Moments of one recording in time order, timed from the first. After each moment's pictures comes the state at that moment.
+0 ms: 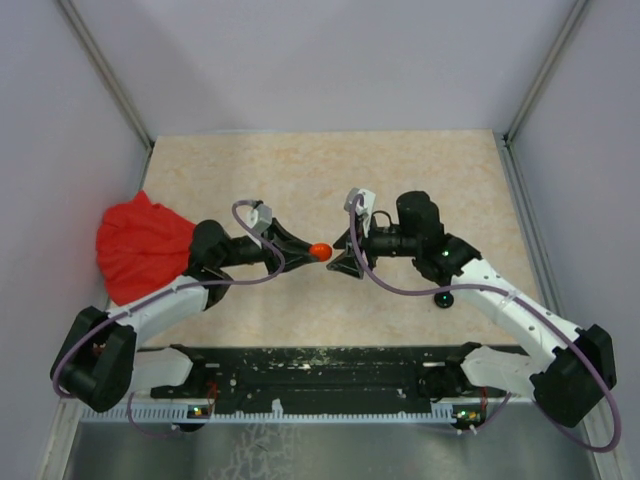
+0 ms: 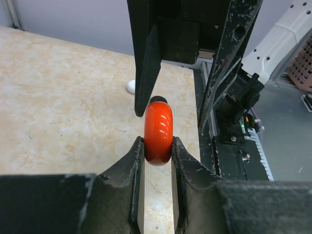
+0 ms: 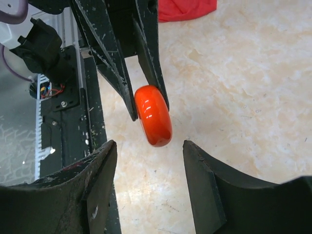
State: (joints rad) left arm -0.51 1.23 0.53 0.90 0.93 -0.32; right arm 0.62 1.11 0.90 -0.17 -0.71 -0.09
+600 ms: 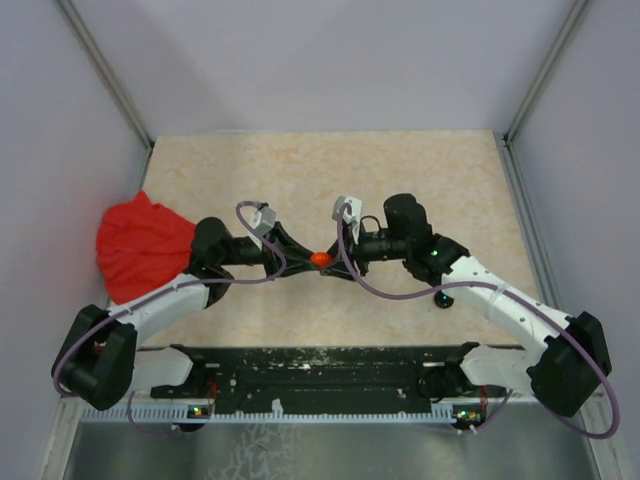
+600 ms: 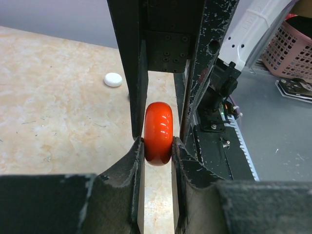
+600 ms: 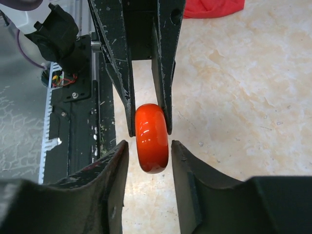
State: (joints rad) left arm -0.51 1.24 0.55 0.86 1.05 -0.33; right arm 0.68 1.16 0.90 -0.14 -0.76 -0.13
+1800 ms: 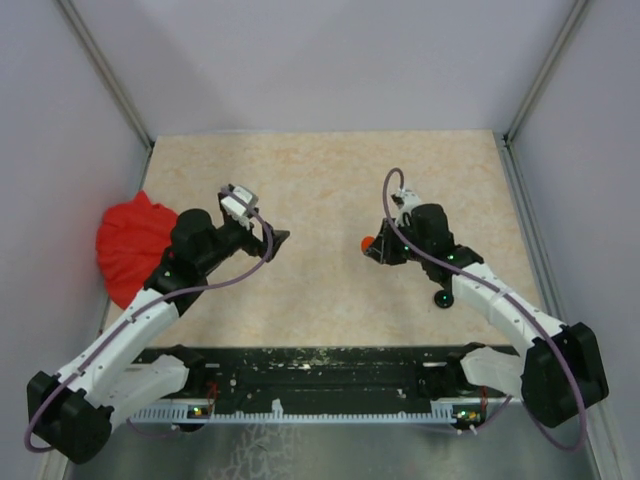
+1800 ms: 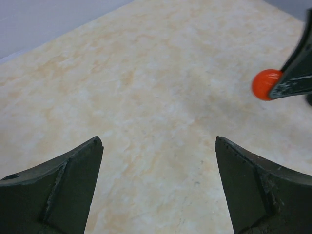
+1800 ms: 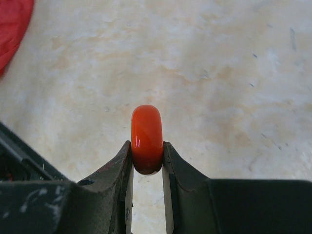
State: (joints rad) left arm -0.50 0.93 0.71 0.06 0.25 0.03; right arm 0.45 1.13 0.73 -0.16 -0.32 0.35
